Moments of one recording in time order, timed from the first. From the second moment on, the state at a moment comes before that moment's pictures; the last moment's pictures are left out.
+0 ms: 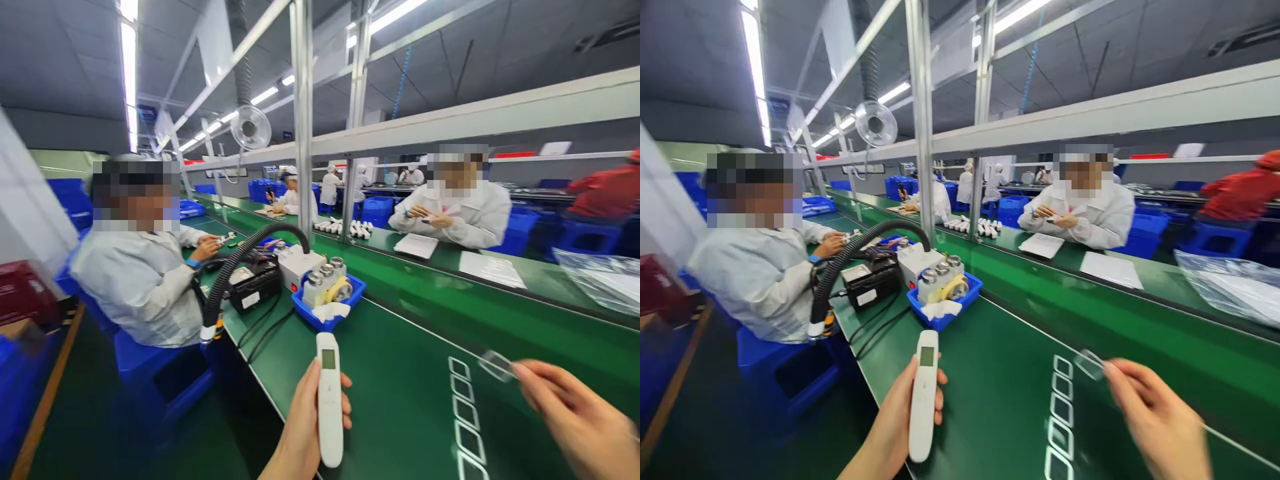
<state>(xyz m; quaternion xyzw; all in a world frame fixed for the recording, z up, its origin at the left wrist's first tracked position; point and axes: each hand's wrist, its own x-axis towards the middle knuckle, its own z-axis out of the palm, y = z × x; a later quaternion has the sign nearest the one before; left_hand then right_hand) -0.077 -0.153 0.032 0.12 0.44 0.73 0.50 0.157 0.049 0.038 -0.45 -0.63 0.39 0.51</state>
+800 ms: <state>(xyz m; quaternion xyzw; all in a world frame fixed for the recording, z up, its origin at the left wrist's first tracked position) -0.006 -0.111 0.024 0.16 0.46 0.65 0.58 0.096 -0.004 0.051 -0.36 -0.61 0.61 0.35</state>
